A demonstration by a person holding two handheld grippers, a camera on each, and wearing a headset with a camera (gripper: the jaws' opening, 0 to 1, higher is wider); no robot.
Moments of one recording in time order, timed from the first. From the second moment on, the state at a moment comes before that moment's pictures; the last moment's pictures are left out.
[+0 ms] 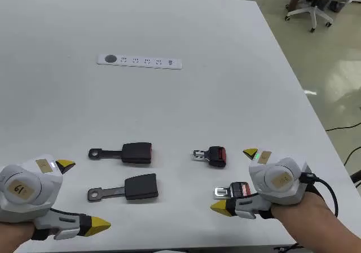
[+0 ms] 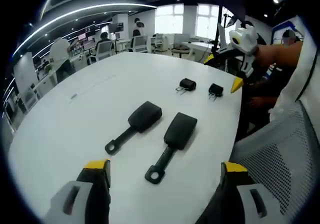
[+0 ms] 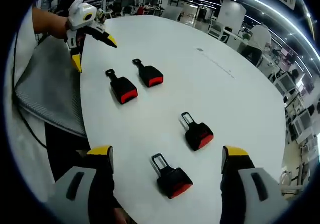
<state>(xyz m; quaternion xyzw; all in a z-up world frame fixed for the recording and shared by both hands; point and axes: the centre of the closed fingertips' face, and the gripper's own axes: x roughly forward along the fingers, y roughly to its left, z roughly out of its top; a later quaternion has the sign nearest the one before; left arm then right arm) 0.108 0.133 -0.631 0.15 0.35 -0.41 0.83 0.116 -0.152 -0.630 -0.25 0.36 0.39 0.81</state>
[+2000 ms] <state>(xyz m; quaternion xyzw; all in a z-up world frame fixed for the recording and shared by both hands) 0.113 0.129 -0.644 0.18 0.37 -0.40 0.82 0.125 -0.160 -0.641 -0.26 0.36 0.40 0.80</state>
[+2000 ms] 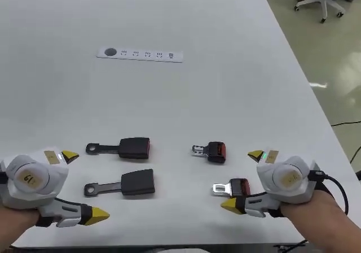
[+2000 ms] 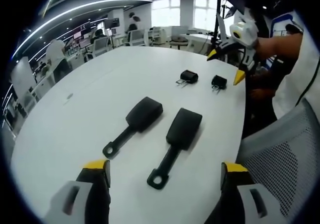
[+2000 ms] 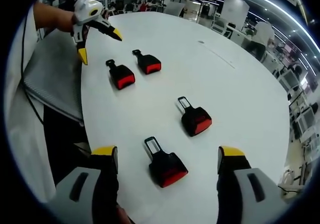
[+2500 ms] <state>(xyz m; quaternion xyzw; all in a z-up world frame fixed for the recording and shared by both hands) 0.113 0.110 -0.650 0.19 0.36 -0.43 0.81 0.114 -0.164 -0.644 -0.27 0.36 0.43 0.78</state>
